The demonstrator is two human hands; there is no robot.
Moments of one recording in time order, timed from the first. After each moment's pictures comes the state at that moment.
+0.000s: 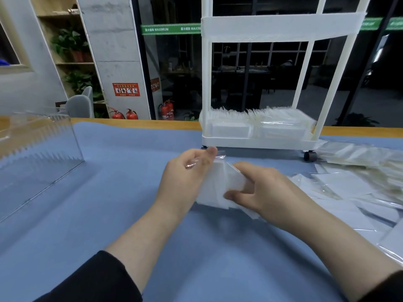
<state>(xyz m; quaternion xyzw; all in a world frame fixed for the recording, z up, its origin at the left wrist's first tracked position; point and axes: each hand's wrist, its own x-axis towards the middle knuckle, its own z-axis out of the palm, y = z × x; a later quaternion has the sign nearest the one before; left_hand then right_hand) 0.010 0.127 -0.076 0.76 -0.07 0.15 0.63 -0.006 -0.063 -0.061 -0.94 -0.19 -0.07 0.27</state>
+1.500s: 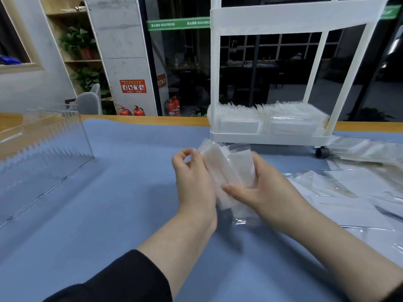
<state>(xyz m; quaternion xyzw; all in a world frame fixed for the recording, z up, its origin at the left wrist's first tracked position) 0.013 0.097 -0.088 0.55 0.13 0.19 0.80 -0.010 -0.038 -0.073 -0.87 -0.17 -0.07 0.46</state>
